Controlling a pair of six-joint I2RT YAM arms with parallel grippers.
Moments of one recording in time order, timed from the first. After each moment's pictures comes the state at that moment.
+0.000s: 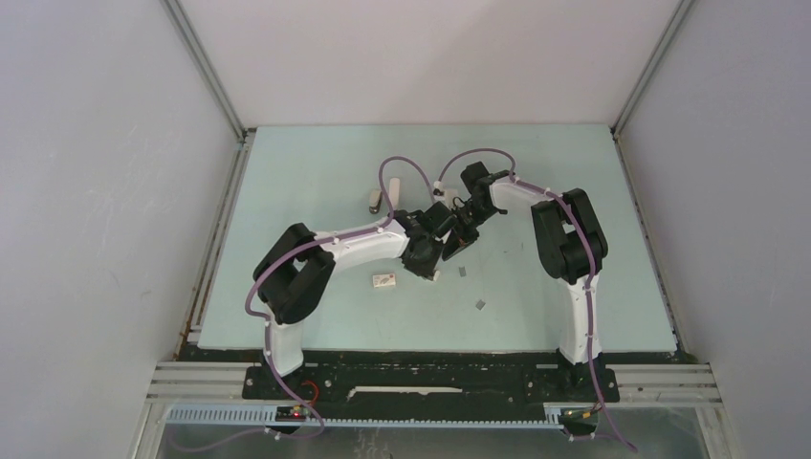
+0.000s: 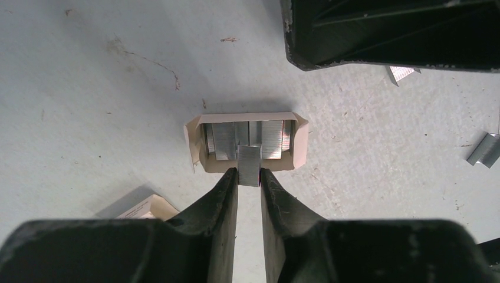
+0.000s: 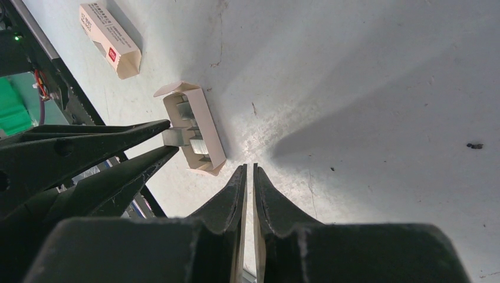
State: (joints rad) left arm -0.87 1.91 1.34 -0.65 -0.10 -0.36; right arm 0.41 2.15 1.51 -0.76 -0.74 -0.15
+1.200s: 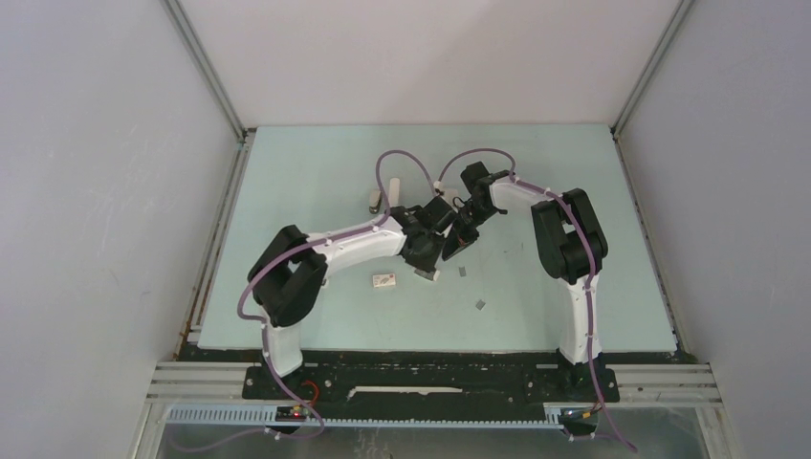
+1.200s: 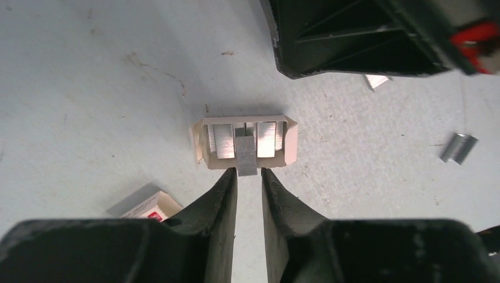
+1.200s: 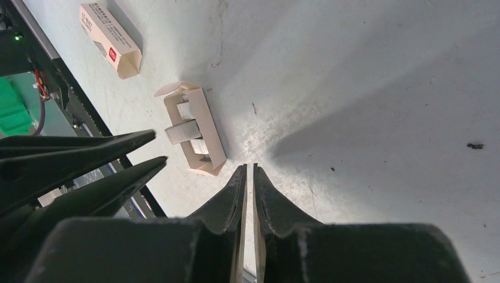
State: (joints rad) left arm -0.87 1.90 1.37 -0.67 -0.11 -0.36; right arm 0.41 2.15 1.51 -0.76 -0.74 -0.15
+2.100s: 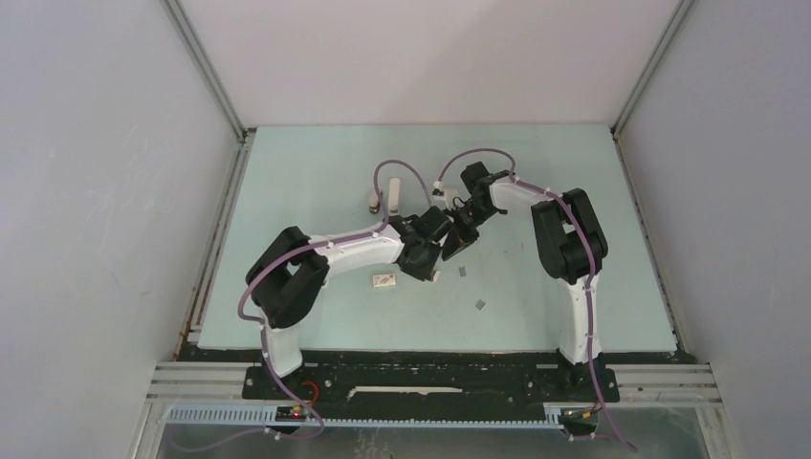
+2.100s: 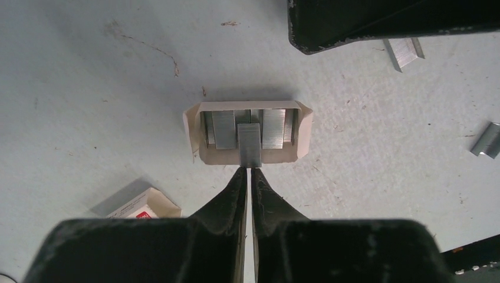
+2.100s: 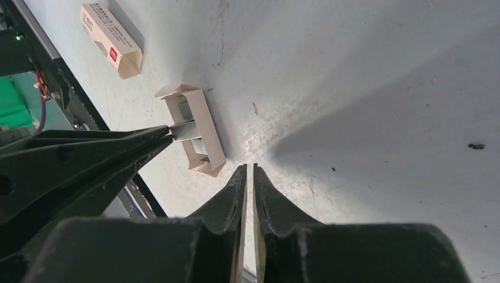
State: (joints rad) left arm -0.87 1.86 1.27 -0.60 -0.10 -0.38; right arm 0.41 2.15 1.51 -0.76 -0.74 -0.15
